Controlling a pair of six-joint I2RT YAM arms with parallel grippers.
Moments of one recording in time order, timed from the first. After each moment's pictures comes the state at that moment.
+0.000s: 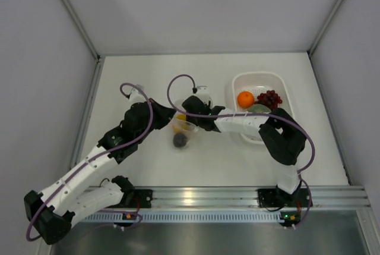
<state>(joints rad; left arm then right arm) -0.68 0.89 0.81 -0.30 -0.25 -1.03 0.92 1.90 1.26 -0.21 0.44 0.73</state>
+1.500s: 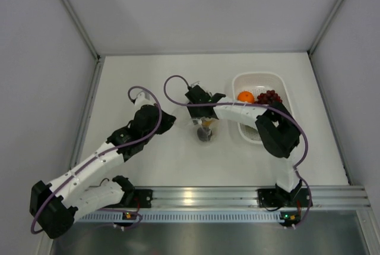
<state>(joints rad) -0.68 0.95 0.73 -0.31 -0.28 -1.03 0.82 2.00 1.45 -0.49 0.34 0.29</state>
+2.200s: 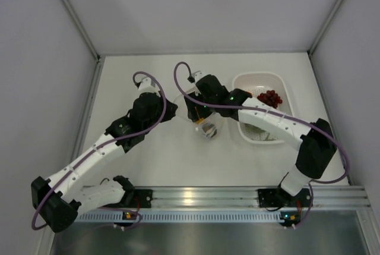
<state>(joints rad) -0.68 1.03 0.92 -0.34 -0.27 -0.80 0.87 1.65 1.41 -0.56 0.10 0.29</state>
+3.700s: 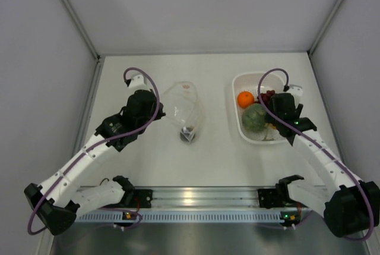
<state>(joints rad) -0.68 1.01 1.06 -0.59 -0.46 -0.70 0.25 1.02 0.75 -0.50 0.47 0.38</state>
